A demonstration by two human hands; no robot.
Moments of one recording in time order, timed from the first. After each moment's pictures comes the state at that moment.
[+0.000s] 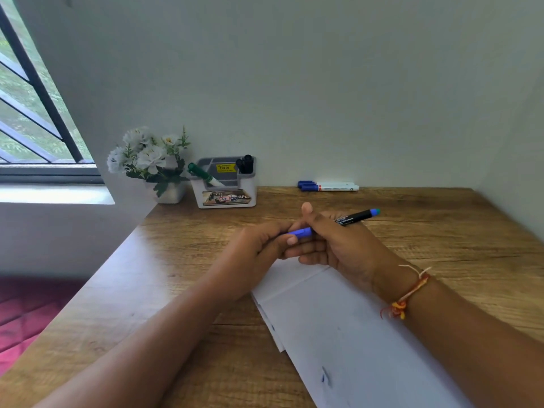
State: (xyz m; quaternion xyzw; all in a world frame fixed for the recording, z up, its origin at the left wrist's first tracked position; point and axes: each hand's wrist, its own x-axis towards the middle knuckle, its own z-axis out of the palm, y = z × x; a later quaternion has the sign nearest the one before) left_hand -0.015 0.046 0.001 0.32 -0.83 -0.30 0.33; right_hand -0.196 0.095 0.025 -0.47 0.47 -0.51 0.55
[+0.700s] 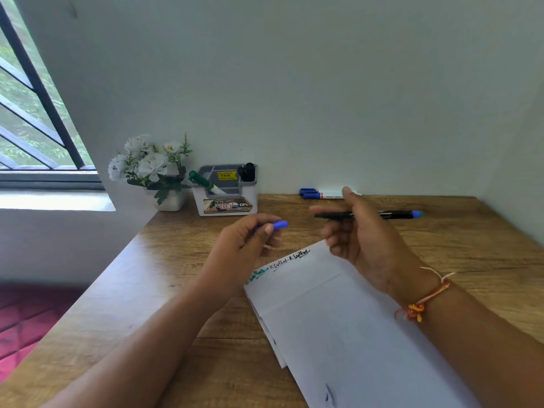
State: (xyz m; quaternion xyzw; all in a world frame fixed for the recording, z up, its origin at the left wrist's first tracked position) left_hand -0.012 0.035 0.006 0.37 -0.71 -0.42 0.43; right_hand -0.219 0.081 0.030 -0.38 0.51 -0.57 0.52
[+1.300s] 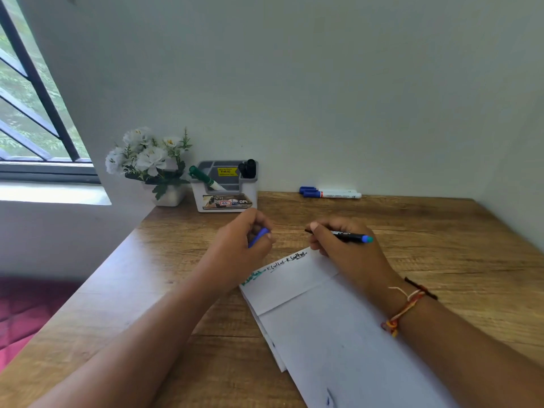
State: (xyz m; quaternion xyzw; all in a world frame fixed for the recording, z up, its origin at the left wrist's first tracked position) left_hand -0.003 0.025 0.003 0.44 -0.77 -0.31 0.35; right_hand -0.211 0.071 -0.007 -0.53 0.62 -0.51 0.26
